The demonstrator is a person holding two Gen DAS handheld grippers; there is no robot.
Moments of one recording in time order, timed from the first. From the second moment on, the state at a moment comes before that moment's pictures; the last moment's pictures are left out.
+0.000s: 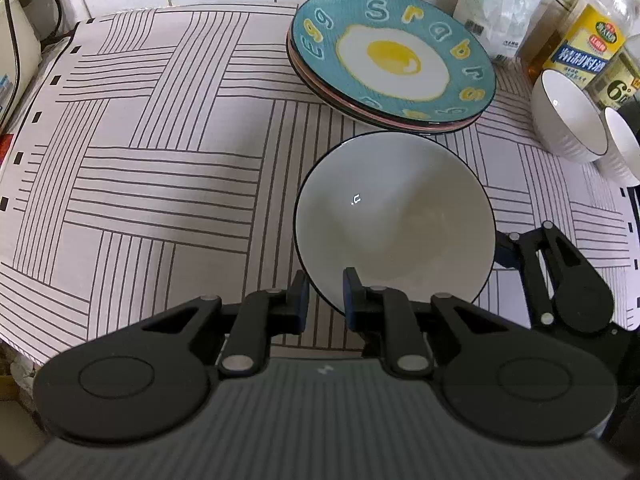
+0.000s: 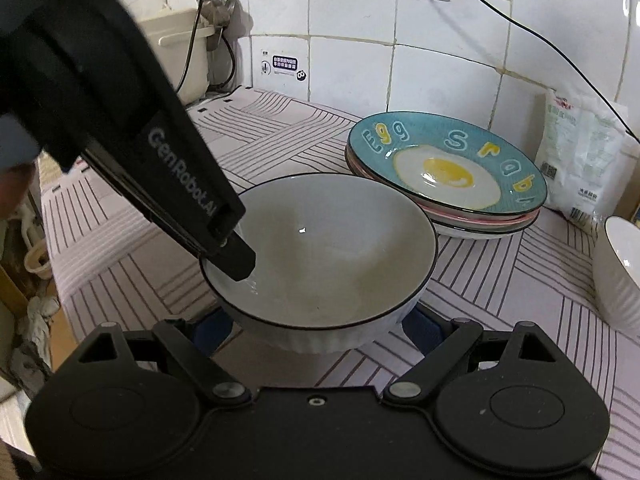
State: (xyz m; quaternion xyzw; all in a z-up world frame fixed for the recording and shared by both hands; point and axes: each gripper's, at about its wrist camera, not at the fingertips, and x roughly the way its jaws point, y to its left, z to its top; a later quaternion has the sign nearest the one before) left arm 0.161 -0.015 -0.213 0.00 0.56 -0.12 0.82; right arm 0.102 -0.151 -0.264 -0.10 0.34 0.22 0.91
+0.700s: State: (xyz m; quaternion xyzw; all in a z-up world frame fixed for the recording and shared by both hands) left arm 0.144 -0.020 -0.172 0.02 0.54 -0.12 0.83; right arm 0.069 -0.229 -0.215 0.01 0.34 0.16 0.93
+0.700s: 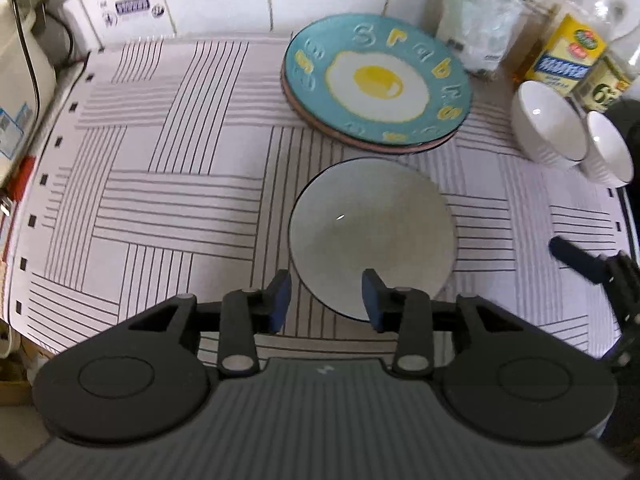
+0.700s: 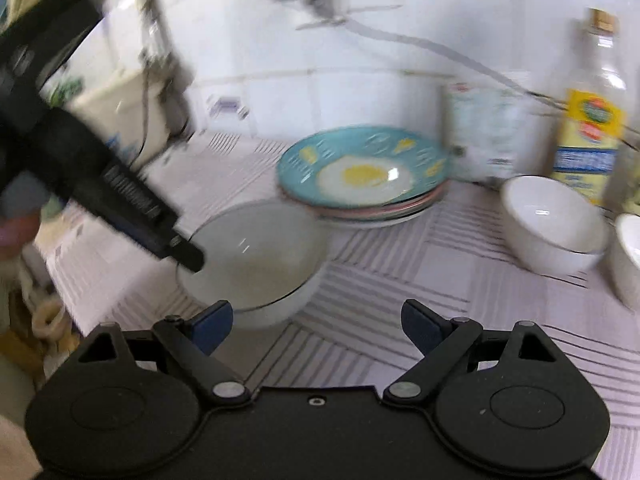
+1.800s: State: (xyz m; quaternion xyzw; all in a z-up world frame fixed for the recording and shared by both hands) left arm 0.236 -0.217 -0.172 -0.01 0.48 -0.22 0.85; right arm 0.130 -0.407 -0.226 0.31 0.32 -0.06 0.89
